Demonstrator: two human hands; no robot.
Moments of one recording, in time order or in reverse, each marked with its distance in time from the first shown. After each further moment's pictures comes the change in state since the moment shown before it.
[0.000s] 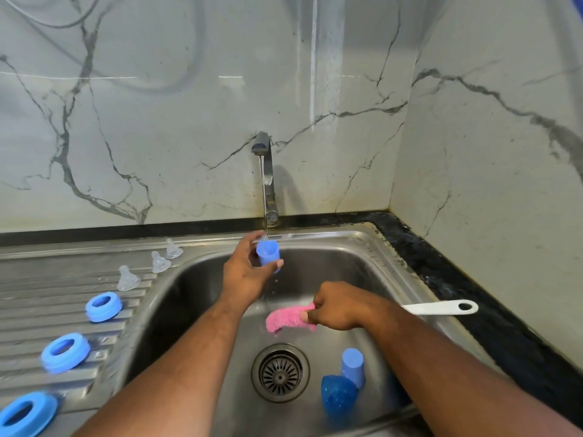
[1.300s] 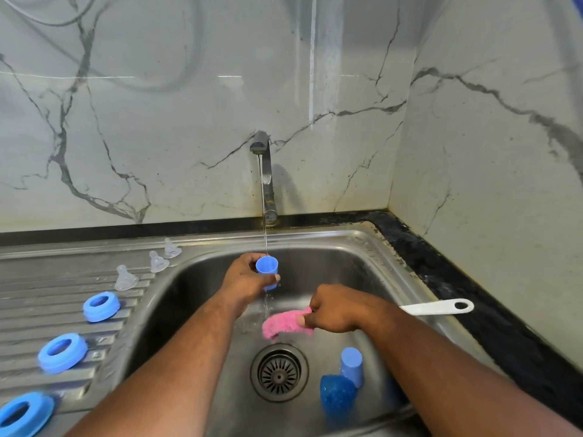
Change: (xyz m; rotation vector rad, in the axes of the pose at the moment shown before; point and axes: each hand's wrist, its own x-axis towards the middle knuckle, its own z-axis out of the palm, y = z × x) left_hand 0.001 0.005 -0.006 0.097 -0.105 -0.175; right_hand 0.000 -0.002 0.005 -0.006 -0.037 0.001
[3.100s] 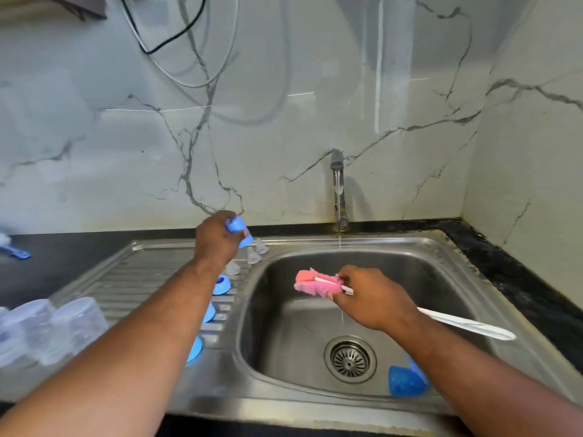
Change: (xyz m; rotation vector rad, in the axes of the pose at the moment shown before) left_hand -0.052 0.074 -0.189 0.548 0.567 0.268; right_hand -0.049 -0.075 0.003 0.049 0.444 -0.181
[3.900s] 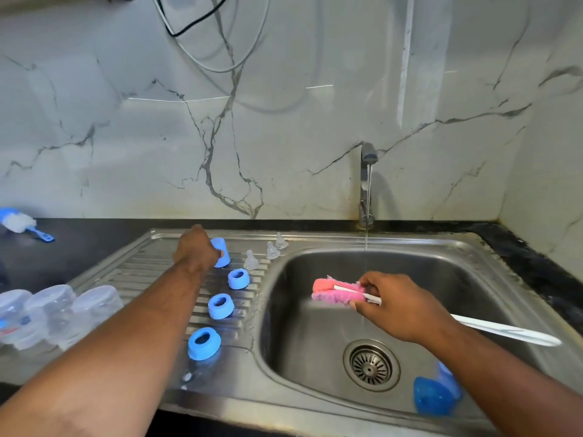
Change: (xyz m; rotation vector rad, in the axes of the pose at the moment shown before) left_hand 0.029 -0.090 -0.031 0.368 -0.116 -0.302; right_hand 0.009 0.000 0.011 0.006 -0.083 -0.043
